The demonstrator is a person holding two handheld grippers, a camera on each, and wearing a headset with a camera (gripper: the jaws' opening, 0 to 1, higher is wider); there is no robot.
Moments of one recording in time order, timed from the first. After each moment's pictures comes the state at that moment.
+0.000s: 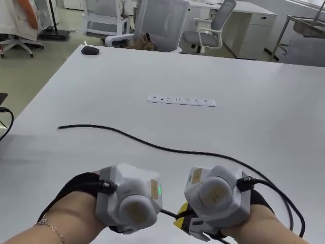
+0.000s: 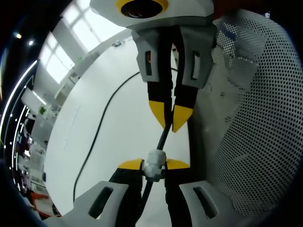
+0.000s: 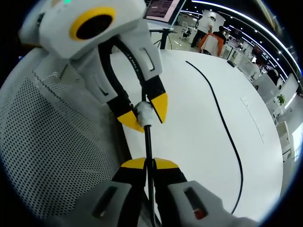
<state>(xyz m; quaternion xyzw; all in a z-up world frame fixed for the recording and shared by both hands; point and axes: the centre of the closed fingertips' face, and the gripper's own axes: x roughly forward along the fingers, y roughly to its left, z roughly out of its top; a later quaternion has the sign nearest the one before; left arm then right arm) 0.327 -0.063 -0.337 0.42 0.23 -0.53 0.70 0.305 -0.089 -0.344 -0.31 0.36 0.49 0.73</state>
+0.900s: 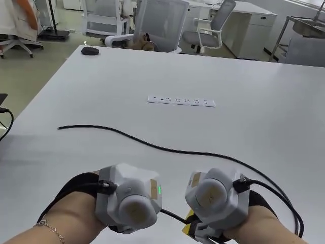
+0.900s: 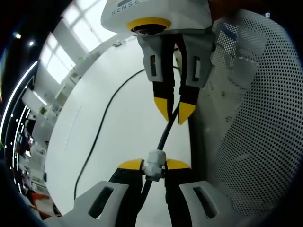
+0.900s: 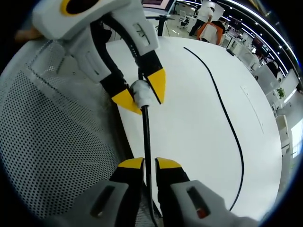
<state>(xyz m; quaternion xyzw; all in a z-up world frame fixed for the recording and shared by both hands) 0.328 -0.063 -0.335 0.42 0.23 -0.53 0.70 0.305 -0.105 -0.354 -0.33 0.39 0.47 0.72</state>
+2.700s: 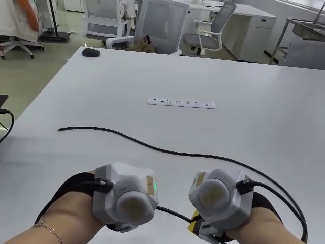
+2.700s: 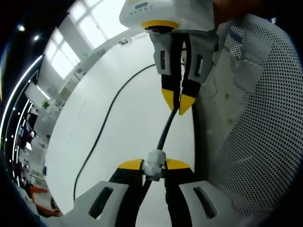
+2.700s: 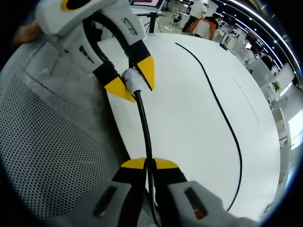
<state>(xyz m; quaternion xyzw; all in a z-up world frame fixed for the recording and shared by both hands) 0.338 -0.059 -0.334 0.41 0.24 -0.51 0.72 0.312 -0.125 -0.361 -0.33 0.42 0.44 0.72</state>
